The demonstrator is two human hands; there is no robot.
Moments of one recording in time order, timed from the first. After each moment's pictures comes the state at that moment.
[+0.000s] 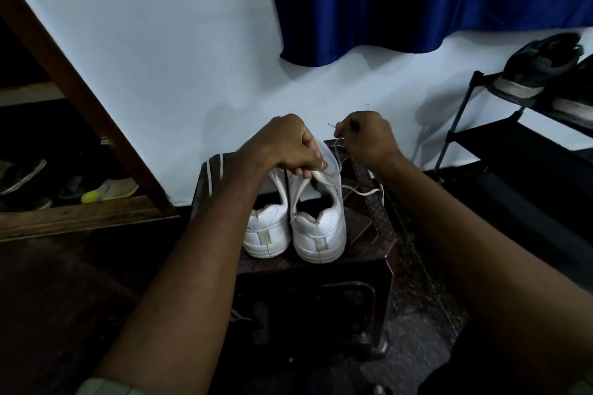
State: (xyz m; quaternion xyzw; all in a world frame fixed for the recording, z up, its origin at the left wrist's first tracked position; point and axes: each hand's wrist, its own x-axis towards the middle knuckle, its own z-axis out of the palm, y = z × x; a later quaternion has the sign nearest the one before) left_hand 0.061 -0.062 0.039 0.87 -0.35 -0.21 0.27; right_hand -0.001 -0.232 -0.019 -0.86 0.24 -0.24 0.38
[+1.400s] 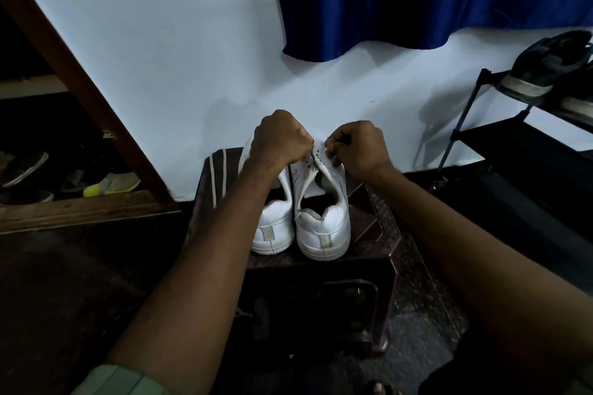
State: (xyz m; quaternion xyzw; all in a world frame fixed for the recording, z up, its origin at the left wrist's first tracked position) left_hand 0.084 -0.071 0.001 0.92 -0.23 -0.04 0.31; right_hand -0.003 -0.211 -0.036 -0.86 0.21 -0.21 0.41
